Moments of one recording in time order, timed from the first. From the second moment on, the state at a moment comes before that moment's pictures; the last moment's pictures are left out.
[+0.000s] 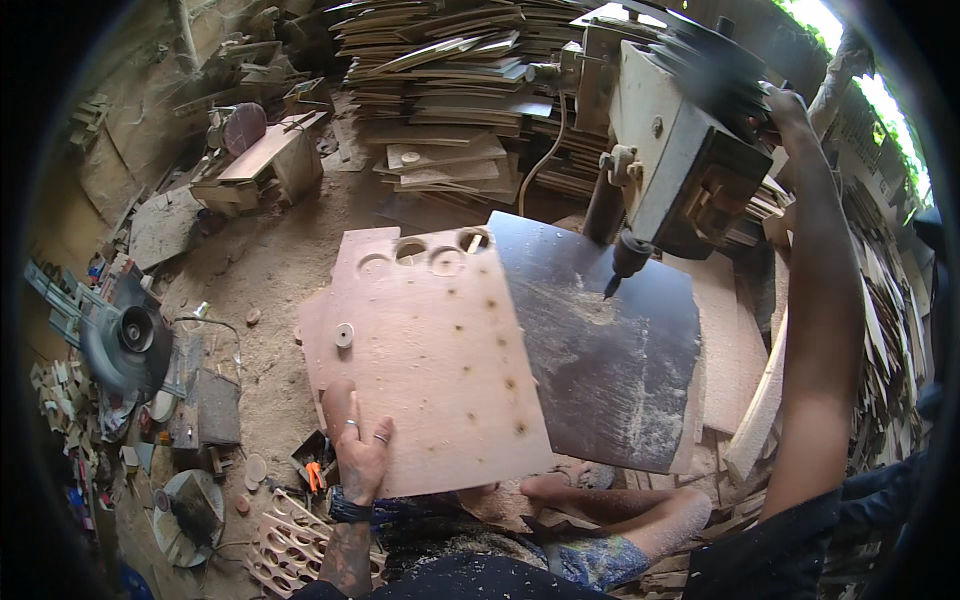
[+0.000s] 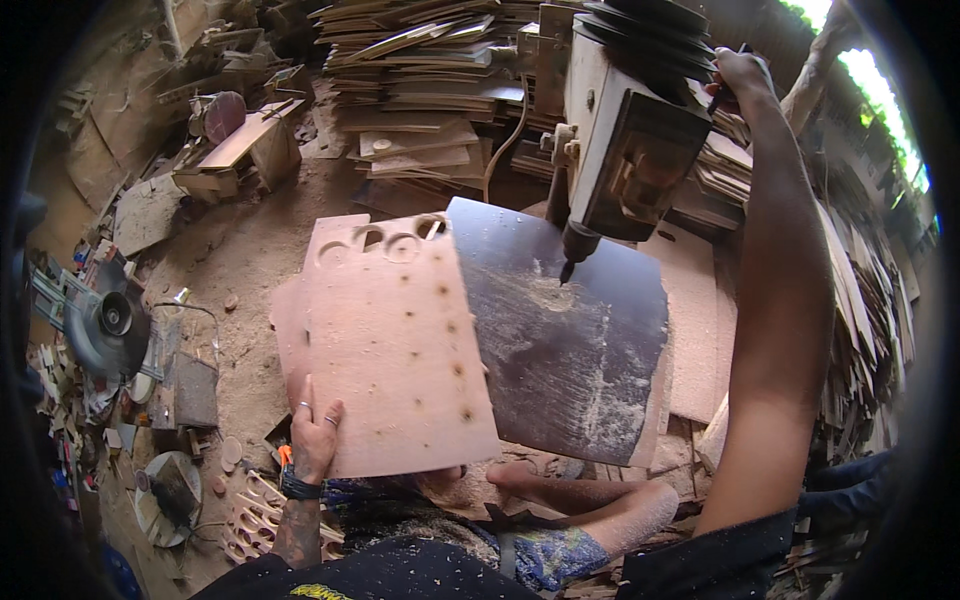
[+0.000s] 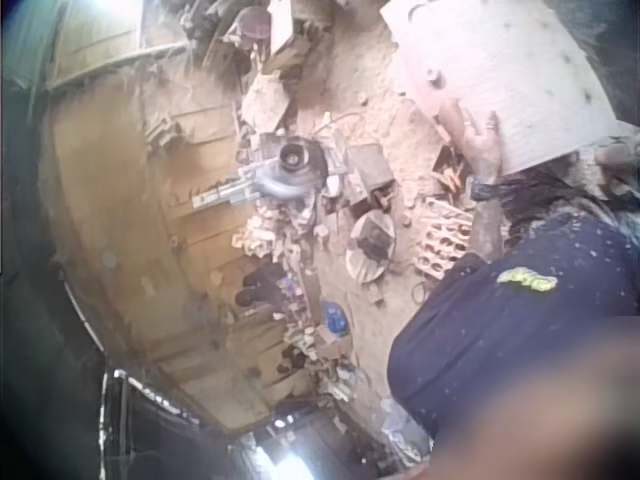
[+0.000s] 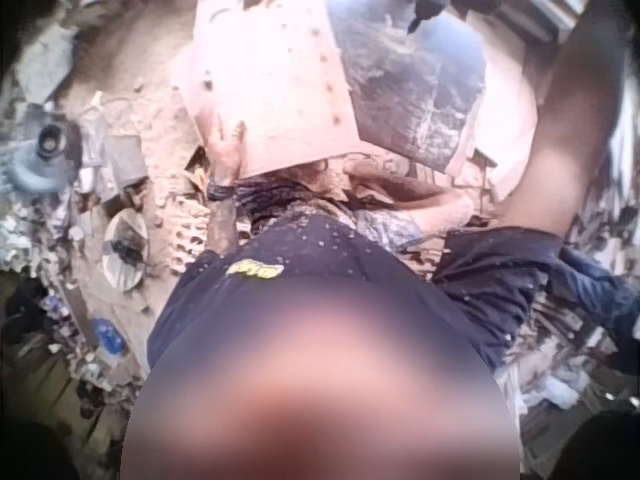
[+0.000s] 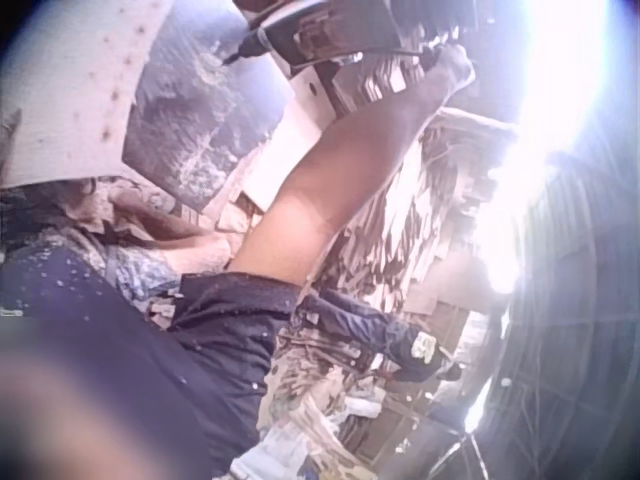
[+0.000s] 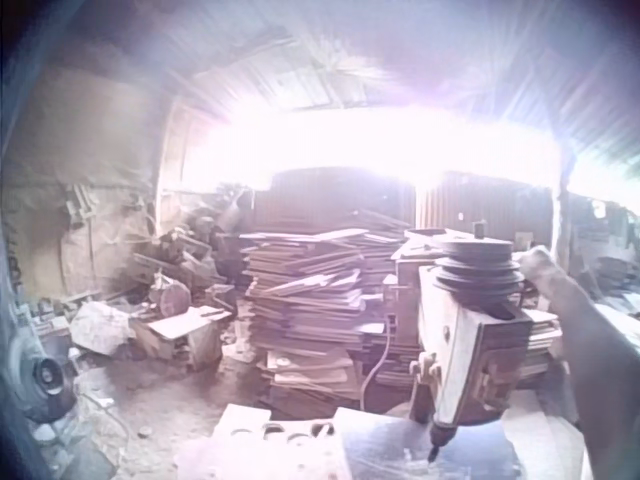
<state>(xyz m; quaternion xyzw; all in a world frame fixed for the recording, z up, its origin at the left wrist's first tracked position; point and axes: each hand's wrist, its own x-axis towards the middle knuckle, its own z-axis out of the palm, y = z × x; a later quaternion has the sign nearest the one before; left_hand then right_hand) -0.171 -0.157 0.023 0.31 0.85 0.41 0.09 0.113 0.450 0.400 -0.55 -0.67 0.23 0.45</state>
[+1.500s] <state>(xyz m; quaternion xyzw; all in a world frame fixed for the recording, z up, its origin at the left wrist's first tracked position) -0.221 -0.077 0.037 0.66 0.68 0.28 -0.12 0.120 0.493 0.398 -0.51 -0.67 0.26 0.47</state>
